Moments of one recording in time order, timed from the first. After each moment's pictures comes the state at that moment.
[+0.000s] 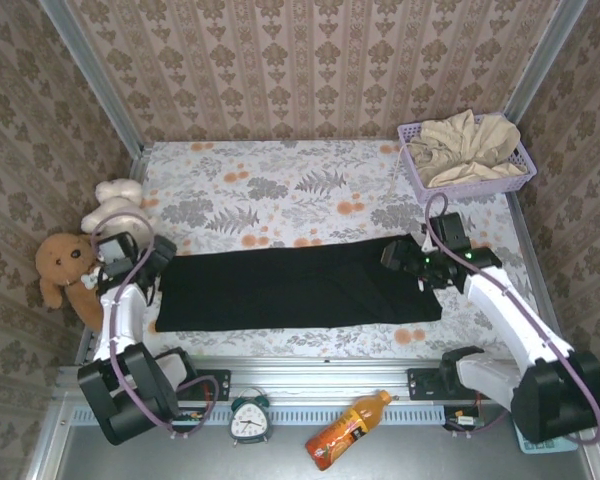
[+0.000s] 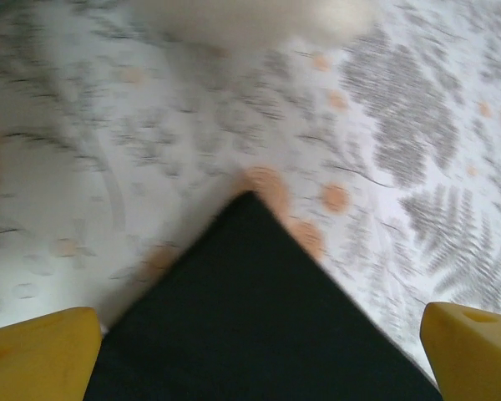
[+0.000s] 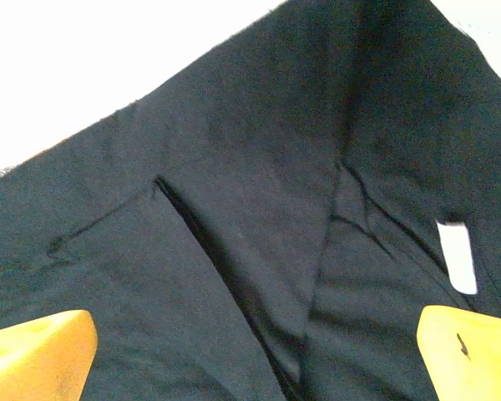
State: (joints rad) left arm 0.32 1.05 0.60 -0.38 0.20 -0.59; right arm 0.18 1.11 0.78 -0.69 -0.20 0.55
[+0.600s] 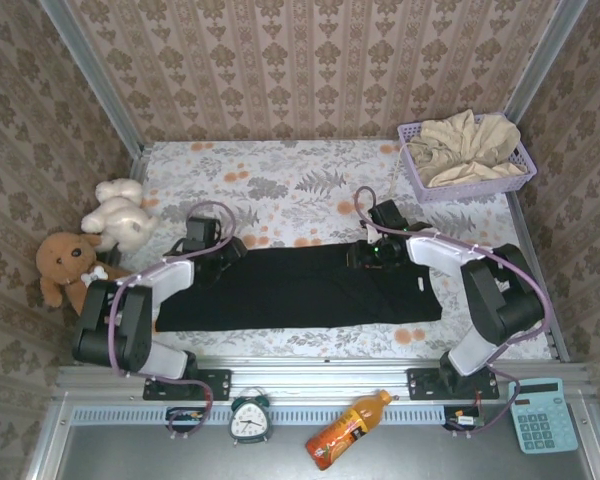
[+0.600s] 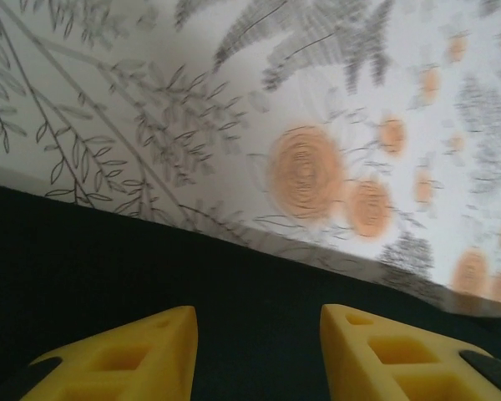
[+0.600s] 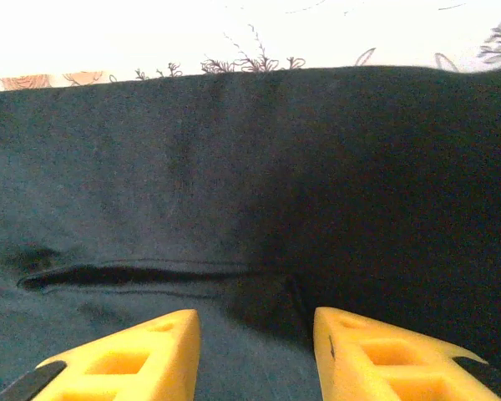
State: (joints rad) left arm -0.25 1.46 0.62 -0.07 0.19 -0.74; right arm 0.38 1.64 0.91 -0.40 -0.26 0.42
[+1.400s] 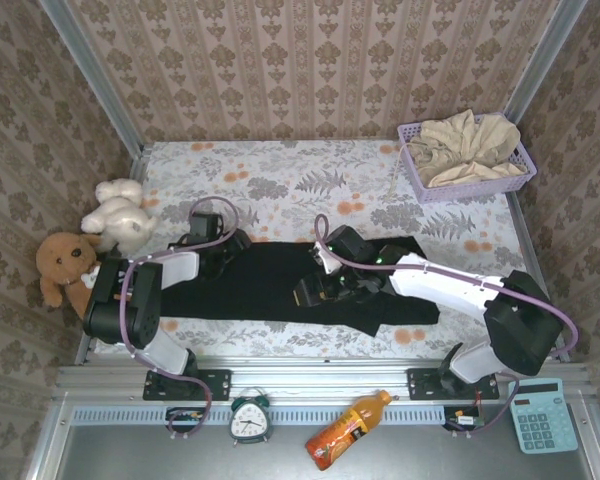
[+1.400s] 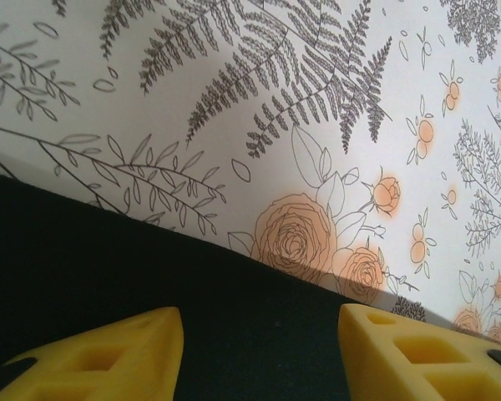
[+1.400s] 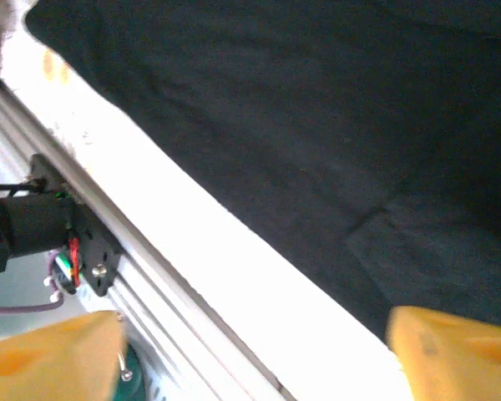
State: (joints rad) left arm -0.23 1.58 0.66 0.05 0.21 -0.76; right arm 0.77 1.47 0.93 -0.45 -0.41 0.58
